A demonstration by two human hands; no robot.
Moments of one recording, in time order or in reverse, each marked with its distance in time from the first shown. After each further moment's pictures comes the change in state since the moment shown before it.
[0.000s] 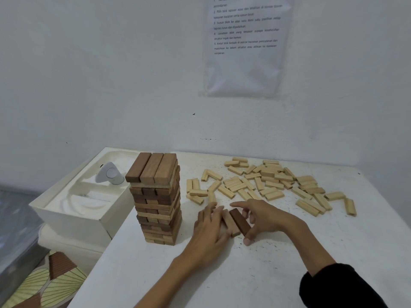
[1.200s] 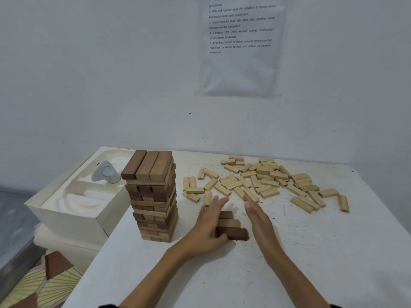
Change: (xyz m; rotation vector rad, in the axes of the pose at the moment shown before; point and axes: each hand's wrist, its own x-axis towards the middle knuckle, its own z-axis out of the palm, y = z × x) left_hand 0.007 -0.003 -0.009 -0.181 -0.122 0.188; right_hand -0.026 -0.016 0.064 0.898 0.629 0.044
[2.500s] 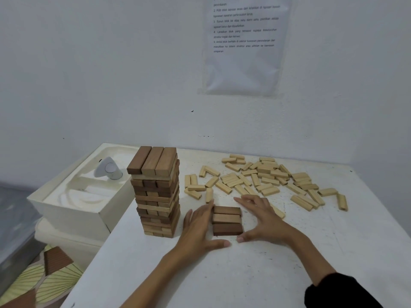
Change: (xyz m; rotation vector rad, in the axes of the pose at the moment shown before) left_hand -0.017 -0.012 0.006 0.153 0.056 -0.189; right_hand 0.028 0.003 -0.039 -0.735 -0.441 -0.151
